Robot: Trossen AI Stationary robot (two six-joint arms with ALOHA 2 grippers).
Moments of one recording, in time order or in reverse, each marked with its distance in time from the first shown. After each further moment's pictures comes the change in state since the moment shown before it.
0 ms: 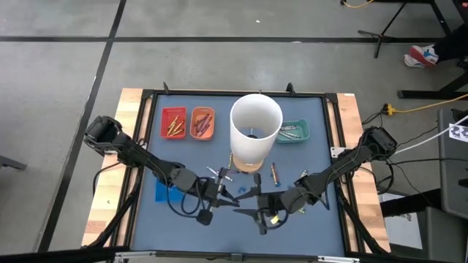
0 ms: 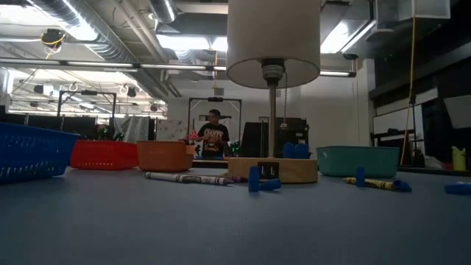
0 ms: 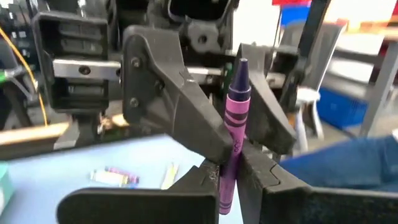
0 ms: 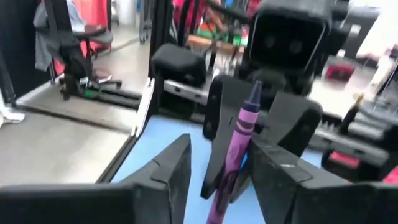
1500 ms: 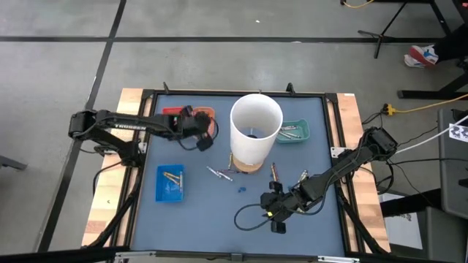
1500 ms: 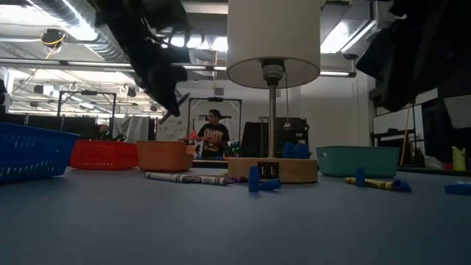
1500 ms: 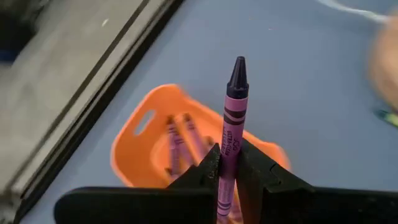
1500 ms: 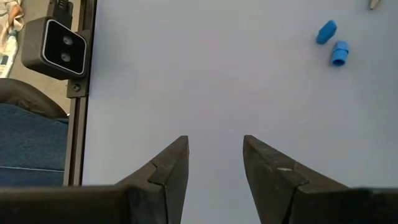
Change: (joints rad) left arm 0.633 -0.254 0.000 -1.162 -0.335 -0.198; right arm 0.007 0.000 -0.001 -0.834 -0.318 0.730
